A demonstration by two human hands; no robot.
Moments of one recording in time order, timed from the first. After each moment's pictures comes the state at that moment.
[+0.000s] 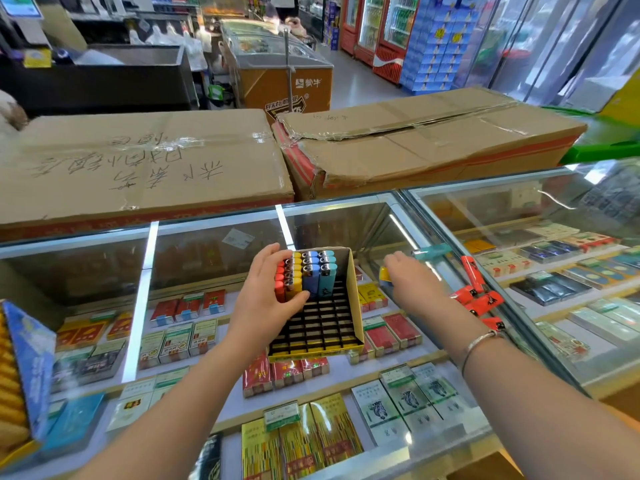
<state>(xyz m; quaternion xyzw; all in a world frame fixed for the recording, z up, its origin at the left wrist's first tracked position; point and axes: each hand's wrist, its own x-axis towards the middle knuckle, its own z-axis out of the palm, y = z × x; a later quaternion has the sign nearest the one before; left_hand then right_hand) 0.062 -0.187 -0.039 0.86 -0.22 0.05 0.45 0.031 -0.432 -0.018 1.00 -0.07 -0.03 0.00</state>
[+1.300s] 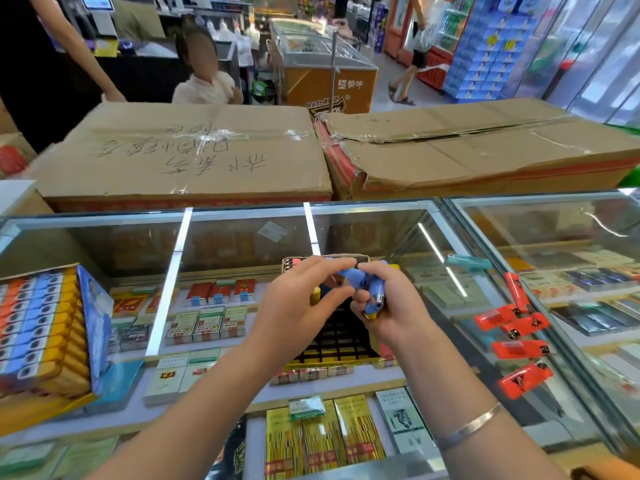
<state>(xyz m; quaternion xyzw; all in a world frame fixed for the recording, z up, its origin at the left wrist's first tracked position) 0.016 -0.169 0.019 0.81 -0.32 0.16 0.47 0.017 -0.315 0.020 0.41 -0.25 -0.09 -0.87</state>
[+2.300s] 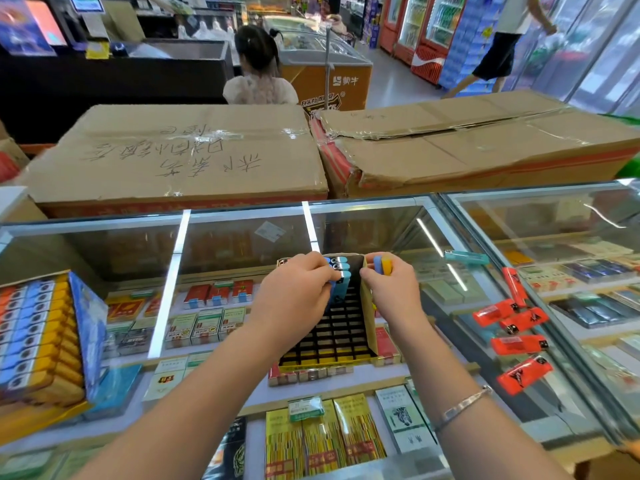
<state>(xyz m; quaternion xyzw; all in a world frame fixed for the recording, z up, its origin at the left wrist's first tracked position) 0.032 -0.176 0.020 0.90 -0.32 0.14 0.26 0.026 -0.331 -0.002 0.79 -0.20 0.10 -0.57</state>
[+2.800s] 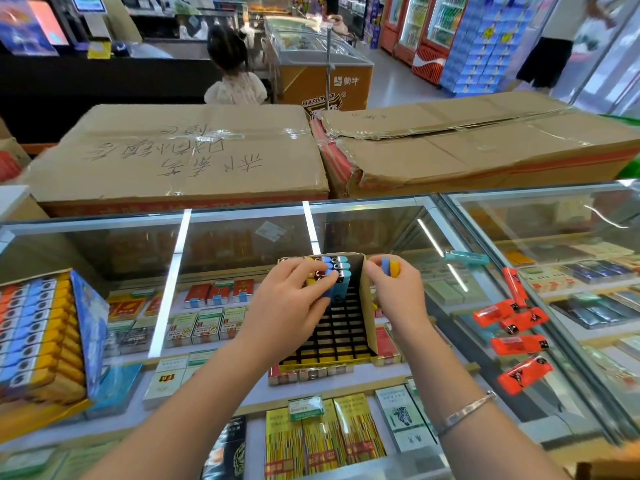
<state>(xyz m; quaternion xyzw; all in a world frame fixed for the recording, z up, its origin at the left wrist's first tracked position) 0.032 -0.162 -0.006 0.90 -0.35 0.19 0.19 0.021 -0.334 -0.003 0.76 -0.21 0.12 -0.61</state>
